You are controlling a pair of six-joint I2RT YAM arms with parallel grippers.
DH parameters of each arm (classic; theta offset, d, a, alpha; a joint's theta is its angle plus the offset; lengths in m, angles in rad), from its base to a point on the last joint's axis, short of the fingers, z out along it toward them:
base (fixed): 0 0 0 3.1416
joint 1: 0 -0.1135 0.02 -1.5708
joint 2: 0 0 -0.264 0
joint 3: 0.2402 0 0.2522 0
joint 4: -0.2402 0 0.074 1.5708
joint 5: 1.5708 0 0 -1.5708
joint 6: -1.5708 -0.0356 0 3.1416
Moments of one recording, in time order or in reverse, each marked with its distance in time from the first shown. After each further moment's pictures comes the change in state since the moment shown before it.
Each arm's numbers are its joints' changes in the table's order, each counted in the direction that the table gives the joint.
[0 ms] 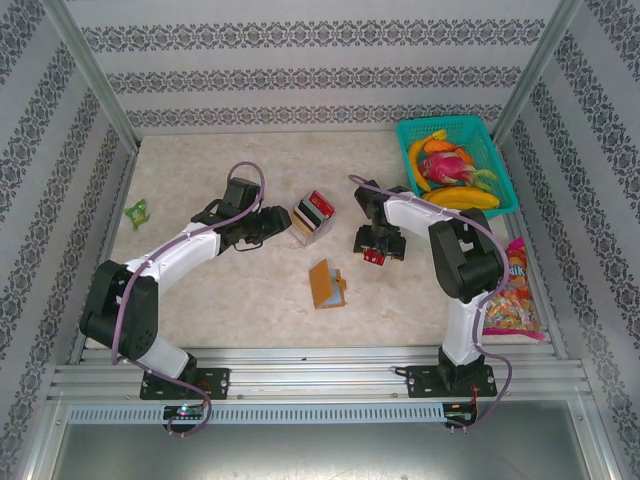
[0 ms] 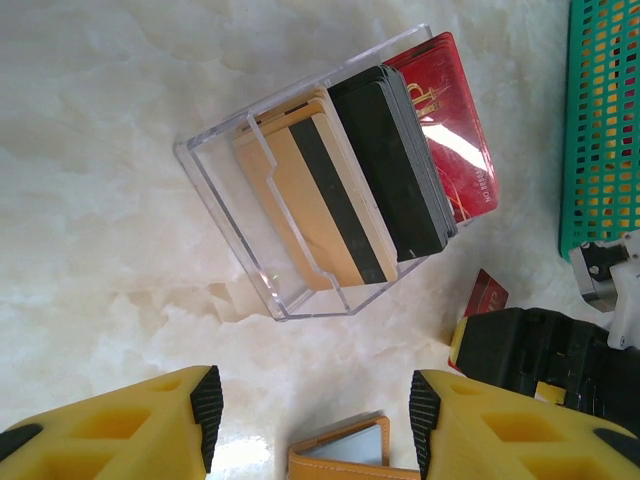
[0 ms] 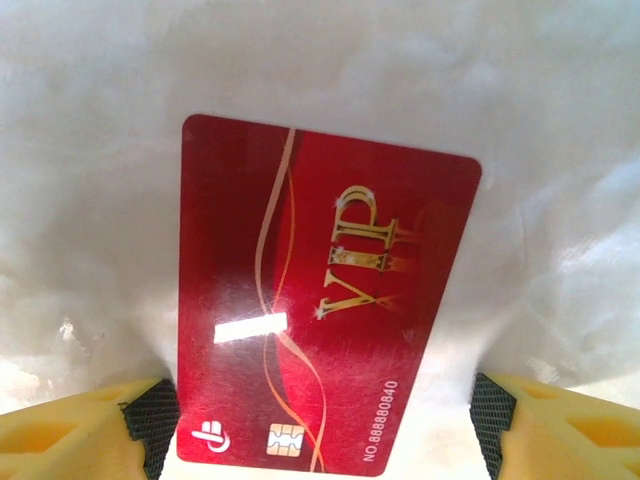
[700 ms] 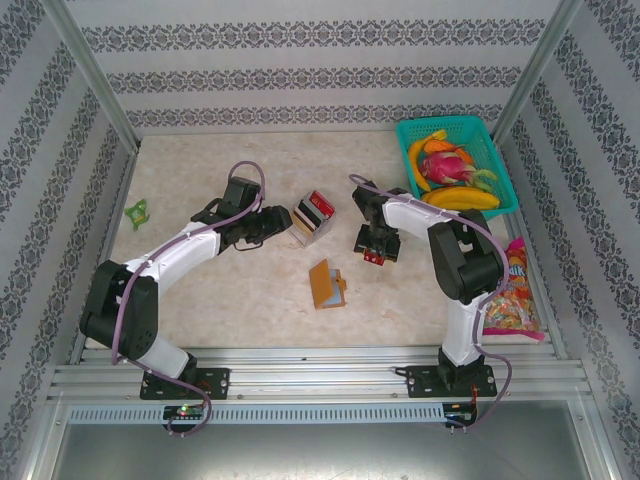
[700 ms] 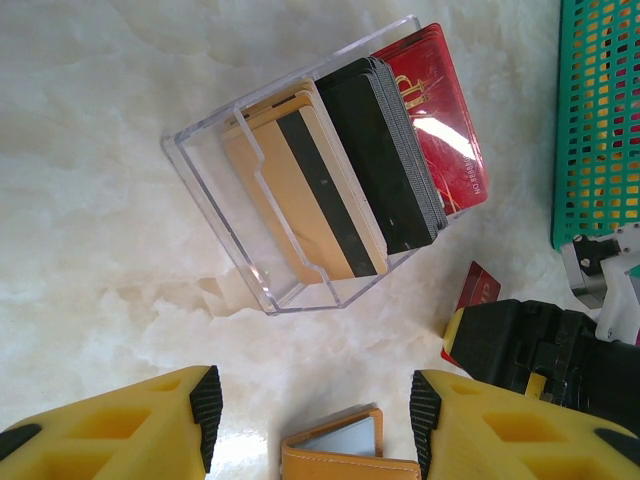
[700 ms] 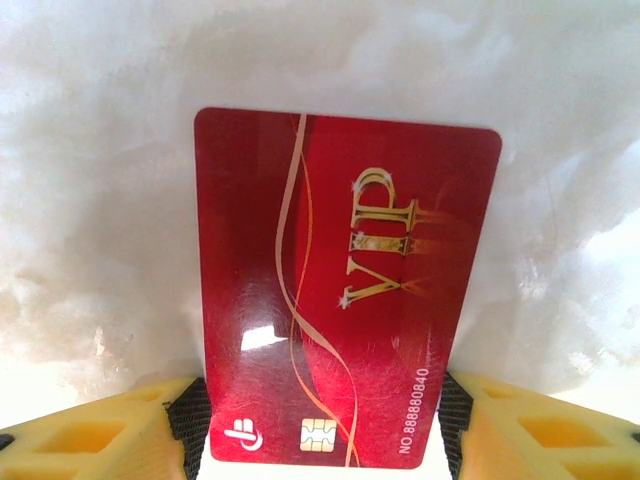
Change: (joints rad) left arm 0.000 0.000 0.008 -0.006 0.019 -0.004; right arm -0.010 0.010 -0.025 0.040 -0.013 -0.082
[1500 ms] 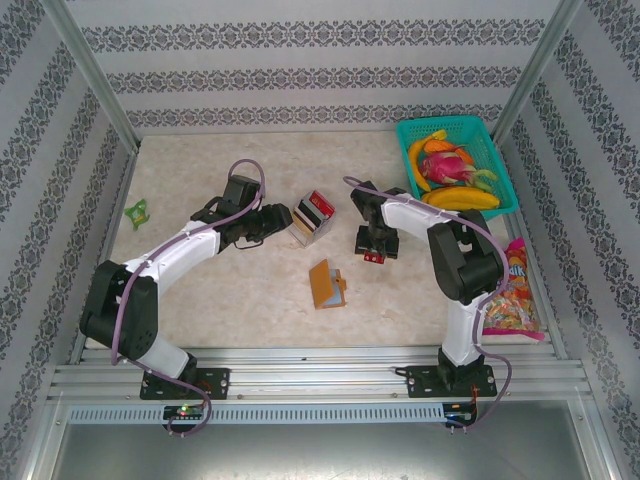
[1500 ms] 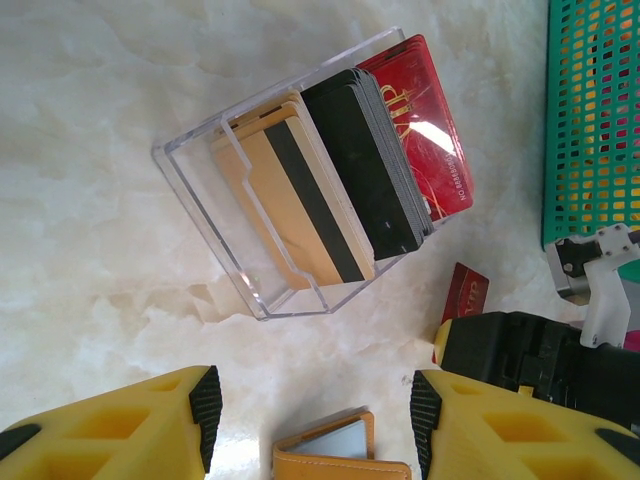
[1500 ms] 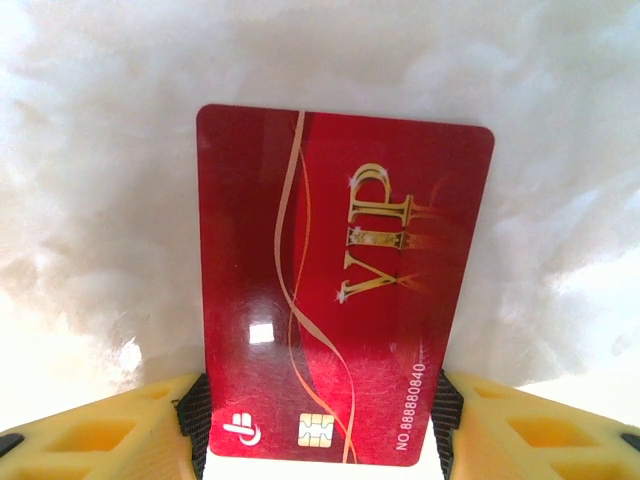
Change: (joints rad) left arm 0.000 0.000 0.017 -0.004 0.002 0.000; right arm -0.014 0.010 0.008 -0.011 0.024 0.127
